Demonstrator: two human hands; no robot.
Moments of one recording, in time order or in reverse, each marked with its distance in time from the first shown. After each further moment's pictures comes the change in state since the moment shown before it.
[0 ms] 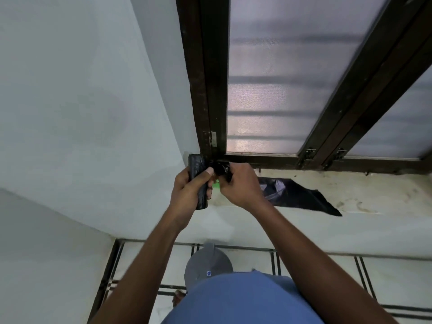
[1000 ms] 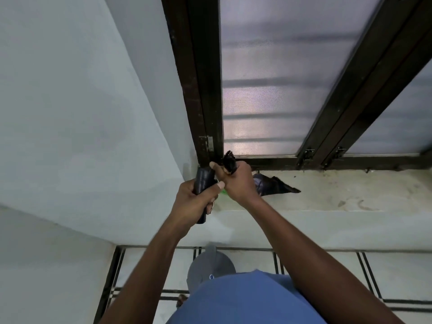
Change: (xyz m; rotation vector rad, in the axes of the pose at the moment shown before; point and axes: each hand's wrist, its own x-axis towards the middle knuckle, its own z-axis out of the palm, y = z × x) left_hand 0.014 -0.007 0.003 0.204 -0.061 -0.110; right_hand 0.029 0.019 0.019 0.464 0.086 0.203
